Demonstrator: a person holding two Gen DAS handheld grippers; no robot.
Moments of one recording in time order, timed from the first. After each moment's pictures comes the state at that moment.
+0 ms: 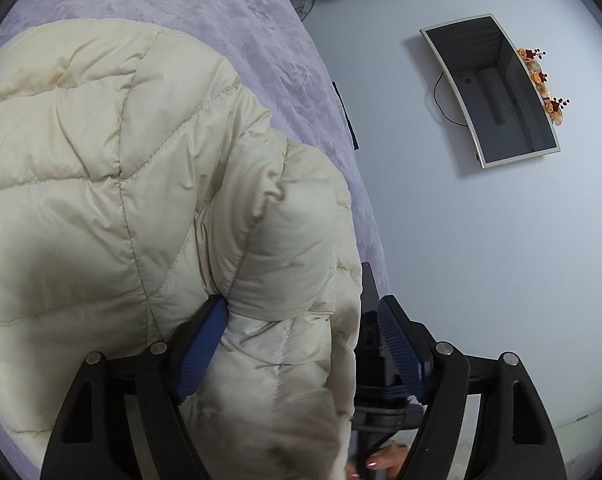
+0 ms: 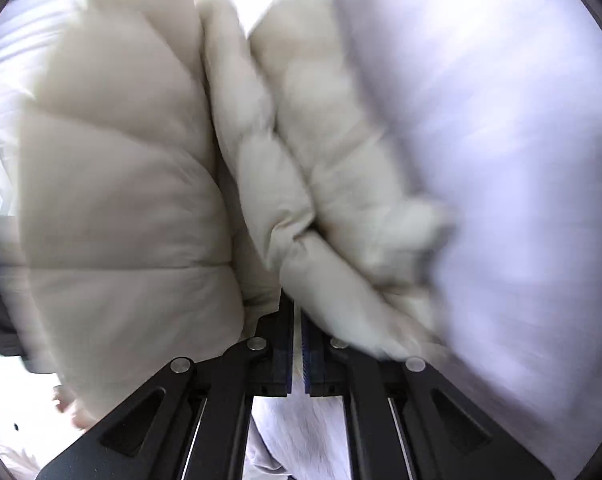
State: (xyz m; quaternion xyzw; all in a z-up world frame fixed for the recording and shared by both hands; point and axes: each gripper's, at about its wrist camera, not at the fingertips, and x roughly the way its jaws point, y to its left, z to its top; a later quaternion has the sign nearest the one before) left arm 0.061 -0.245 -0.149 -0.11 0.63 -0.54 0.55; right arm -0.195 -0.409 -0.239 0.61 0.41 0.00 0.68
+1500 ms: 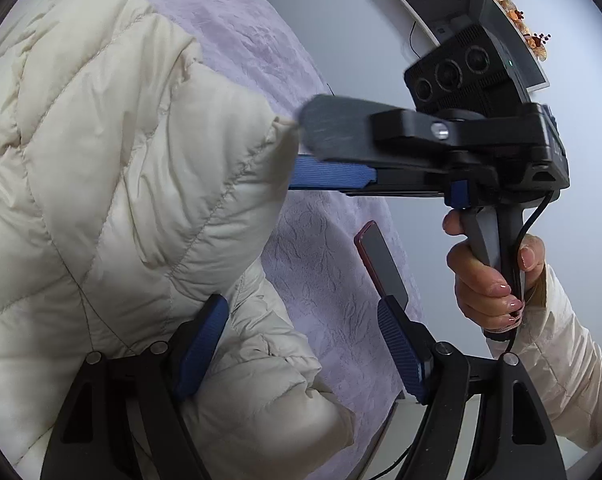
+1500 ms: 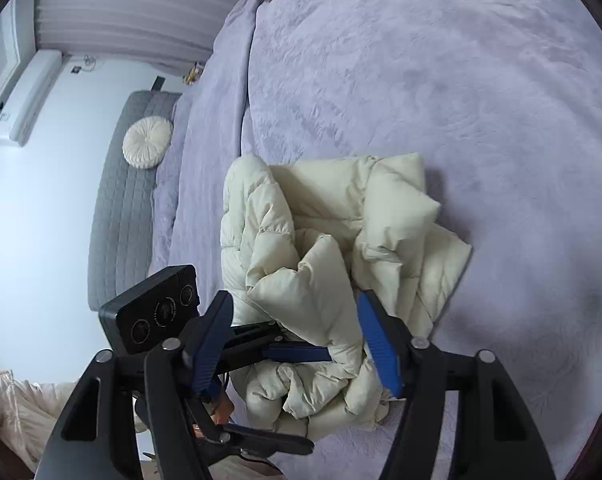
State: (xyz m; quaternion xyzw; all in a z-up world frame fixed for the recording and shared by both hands) left arm 0.026 -0.276 -0.165 -0.03 0.61 -0.60 0.53; right arm -0.047 -0.457 -0.126 0.41 0.52 0.13 0.74
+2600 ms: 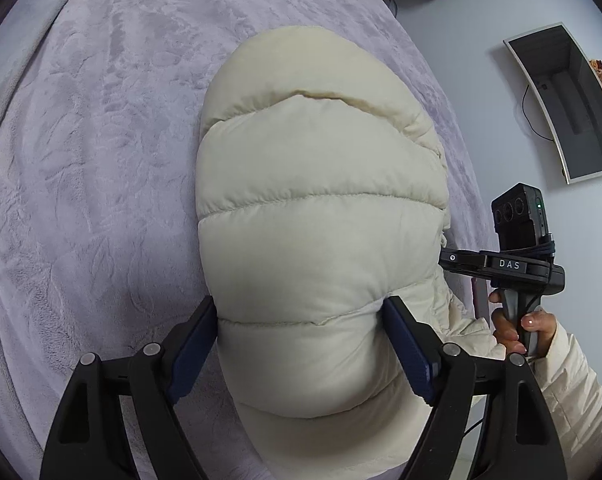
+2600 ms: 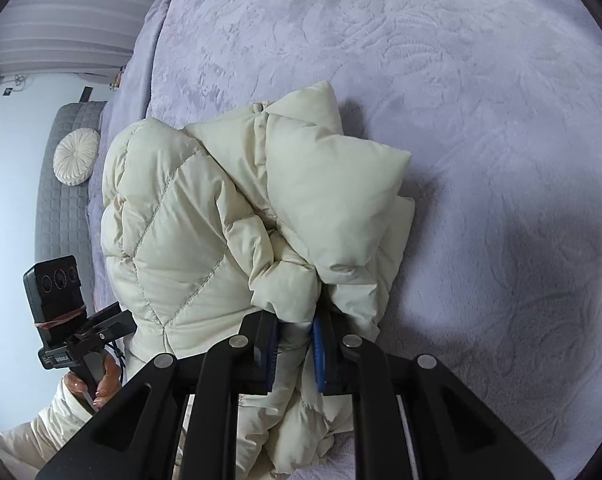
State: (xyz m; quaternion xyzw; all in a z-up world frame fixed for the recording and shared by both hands) left arm 0.110 -0.195 -0.183 -0.03 0.65 -0.42 0.63; right arm -0.067 -0.457 -0.203 0.42 0.57 0.01 0.71
